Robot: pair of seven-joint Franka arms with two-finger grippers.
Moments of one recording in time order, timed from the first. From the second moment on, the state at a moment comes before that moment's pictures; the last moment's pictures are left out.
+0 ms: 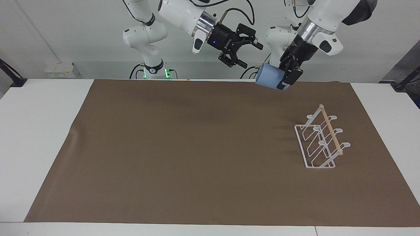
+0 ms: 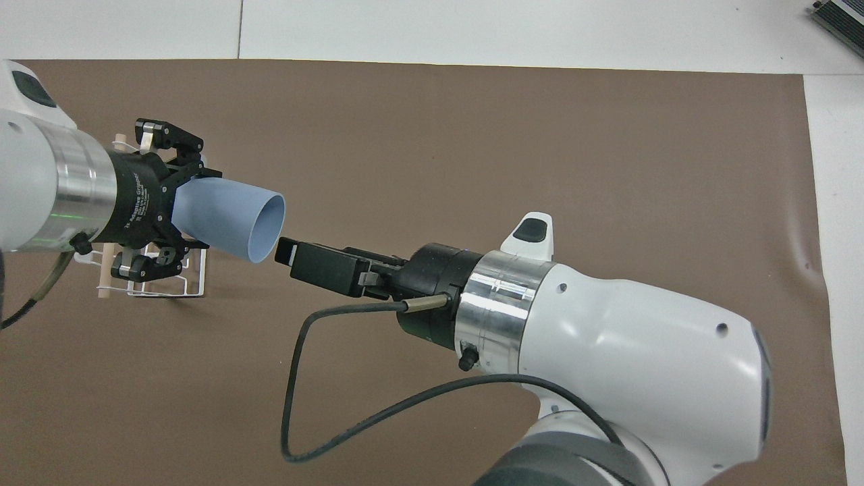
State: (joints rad) left arm -0.18 -0.07 -0.15 -1.62 -0.06 1.76 -1.64; right arm 0.48 -0.08 0.20 -1.87 0.95 2.55 0.20
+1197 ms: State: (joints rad) left arm -0.20 0.00 -0.15 -1.92 0.96 1.95 -1.94; right arm 0.10 -0.08 0.18 -1.87 0.12 2.01 -0.09
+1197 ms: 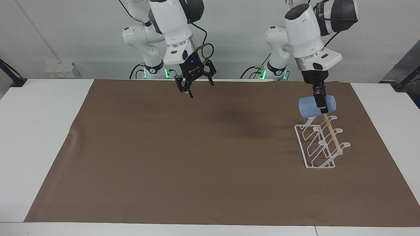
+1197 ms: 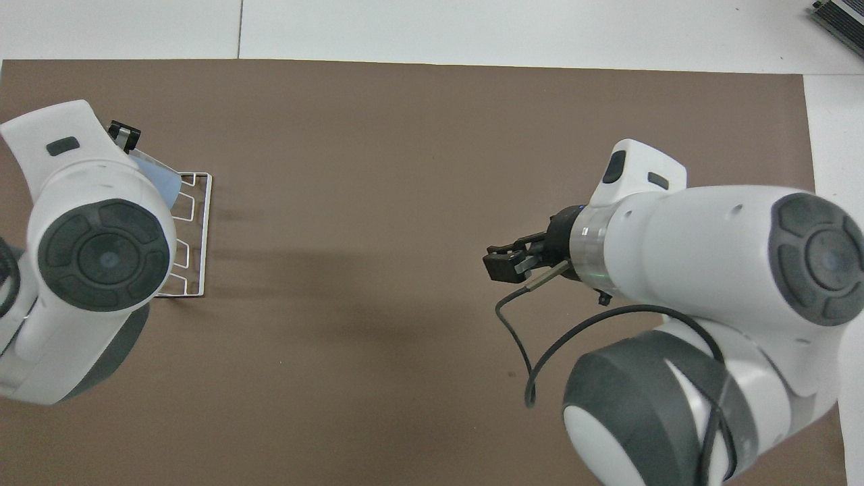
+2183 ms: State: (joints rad) left arm -0.26 0.29 -0.15 -1.87 1.34 1.73 -2.29; right arm -0.06 -0.09 0.18 -1.85 0.07 1.75 -0.01
